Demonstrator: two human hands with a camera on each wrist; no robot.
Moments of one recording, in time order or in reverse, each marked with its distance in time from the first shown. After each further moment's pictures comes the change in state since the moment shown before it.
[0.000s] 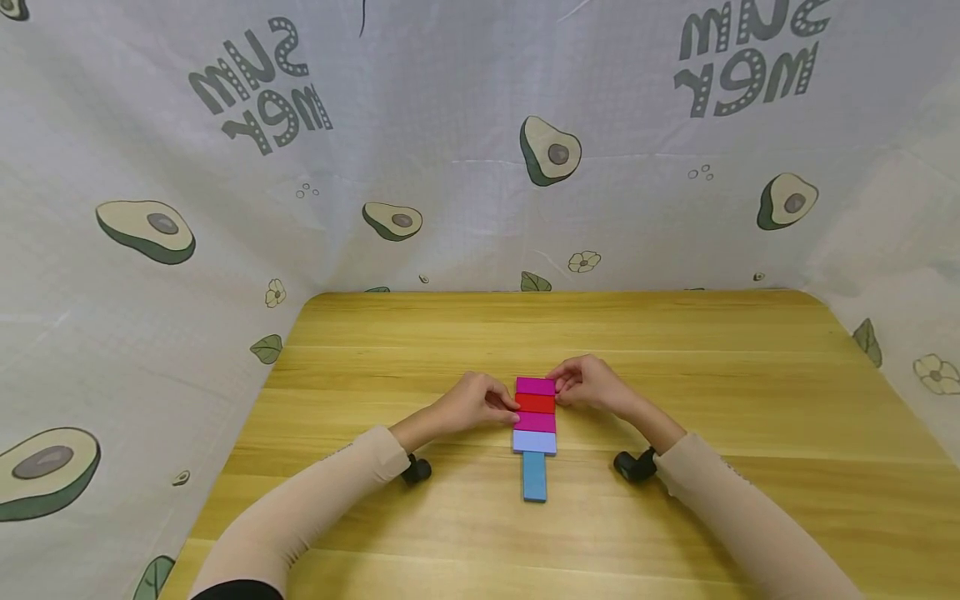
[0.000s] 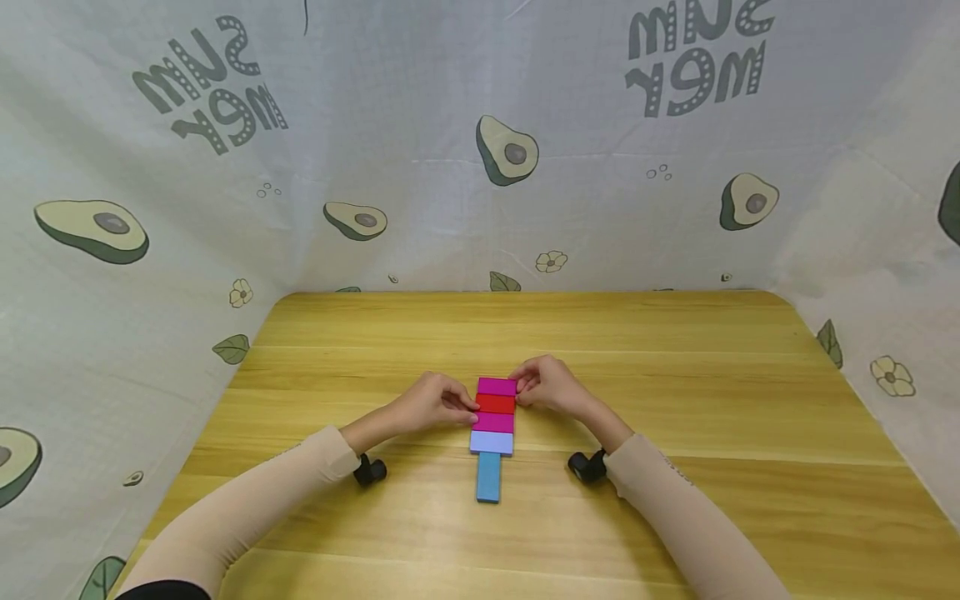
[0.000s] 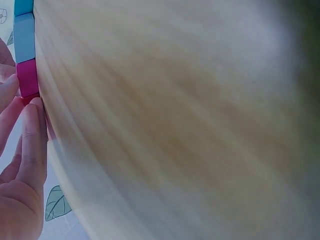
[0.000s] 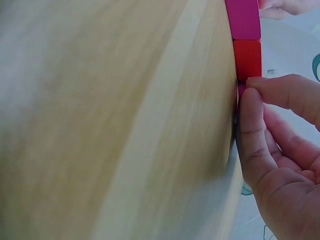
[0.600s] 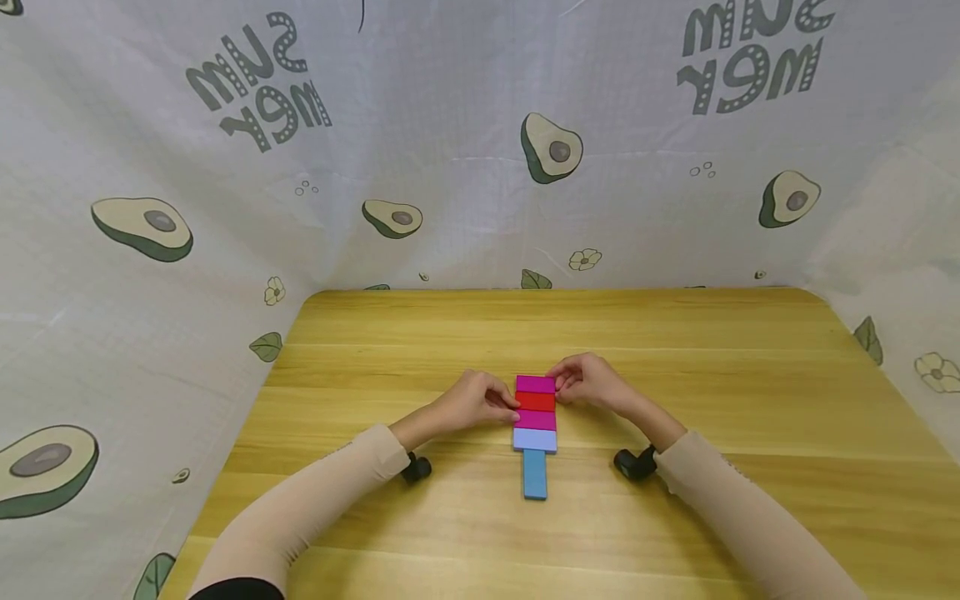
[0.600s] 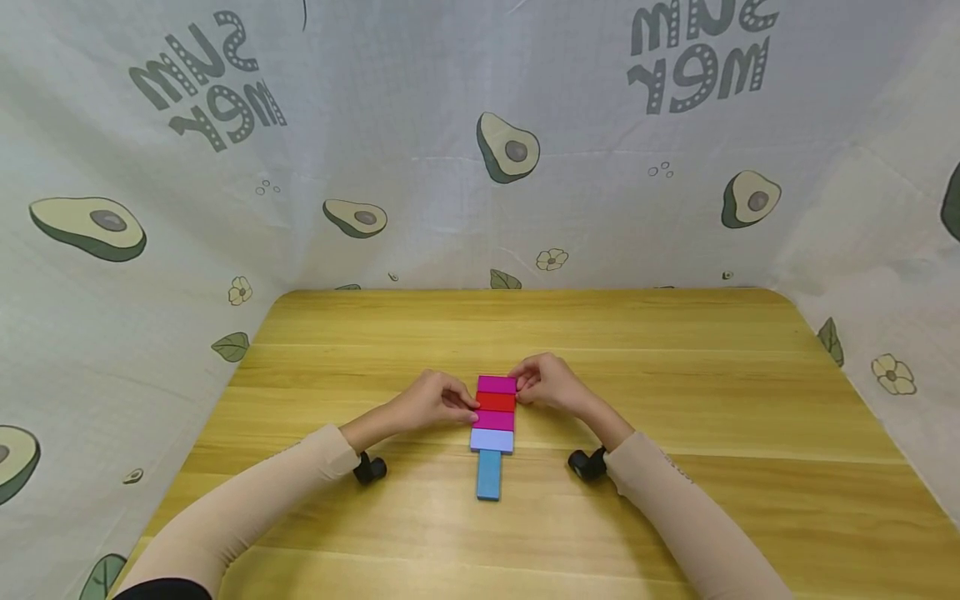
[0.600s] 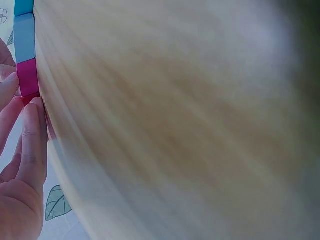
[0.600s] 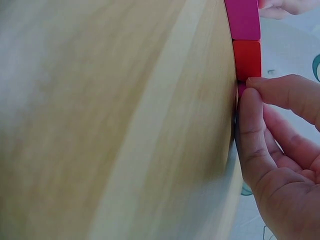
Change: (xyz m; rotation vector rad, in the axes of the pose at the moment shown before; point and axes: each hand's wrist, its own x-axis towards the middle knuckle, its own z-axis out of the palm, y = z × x) left_hand 0.001 -0.004 0.000 -0.008 0.001 0.023; right_hand 0.002 0.000 -0.001 -0.002 -0.008 -0.017
